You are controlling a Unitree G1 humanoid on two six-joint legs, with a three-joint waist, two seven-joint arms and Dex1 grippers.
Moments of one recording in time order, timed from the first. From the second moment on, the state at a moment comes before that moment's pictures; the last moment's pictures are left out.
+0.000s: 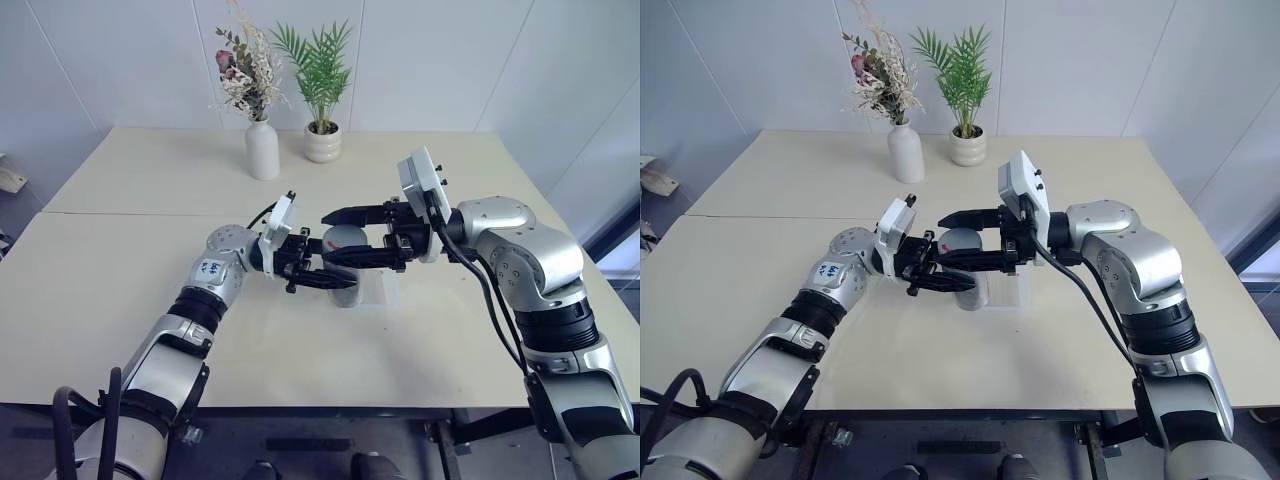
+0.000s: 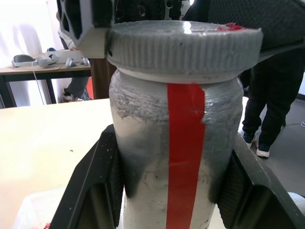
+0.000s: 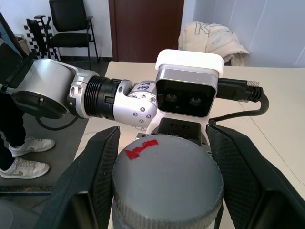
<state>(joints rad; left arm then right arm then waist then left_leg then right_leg) -1.03 0.37 -0.30 0.73 -0.64 -0.04 -1.50 -0.93 -0.56 0.11 -0.07 0.60 0.61 1.17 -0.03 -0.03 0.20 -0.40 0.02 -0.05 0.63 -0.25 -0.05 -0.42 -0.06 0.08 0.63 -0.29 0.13</state>
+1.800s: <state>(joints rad) -1.00 0.41 -0.33 0.74 -0.67 -0.09 -1.50 -0.98 -0.54 0.17 -0.03 0.56 0.57 1.19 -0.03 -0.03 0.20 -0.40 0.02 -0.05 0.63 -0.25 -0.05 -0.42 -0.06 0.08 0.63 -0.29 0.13</state>
